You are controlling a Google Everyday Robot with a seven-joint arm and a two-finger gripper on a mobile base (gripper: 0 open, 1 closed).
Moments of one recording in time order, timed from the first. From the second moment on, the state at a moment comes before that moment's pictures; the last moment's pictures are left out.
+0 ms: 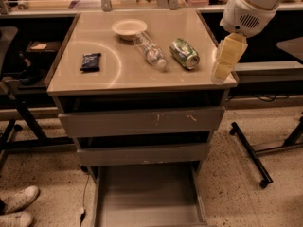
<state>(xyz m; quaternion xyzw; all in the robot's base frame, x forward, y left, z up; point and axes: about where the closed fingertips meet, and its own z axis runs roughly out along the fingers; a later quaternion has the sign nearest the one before) 0.567 -0.178 0.954 -0.59 0.79 -0.02 0.17</state>
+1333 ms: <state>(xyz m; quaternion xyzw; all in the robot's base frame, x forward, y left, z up) 0.687 -0.179 0.941 -0.55 0.81 -0.01 0.20</state>
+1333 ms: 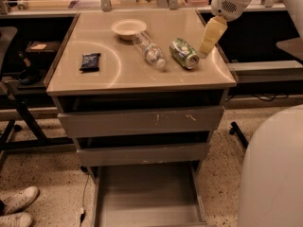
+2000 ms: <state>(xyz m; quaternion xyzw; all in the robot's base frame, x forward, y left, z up) 0.728 -0.171 0.905 -0.49 0.85 0.02 0.19</state>
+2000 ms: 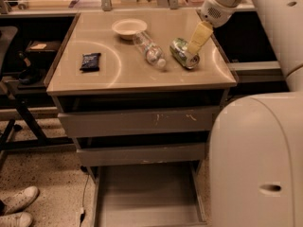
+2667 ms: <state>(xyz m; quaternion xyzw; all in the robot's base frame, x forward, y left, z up) 0.748 -0.162 0.860 -0.46 0.87 0.04 0.16</state>
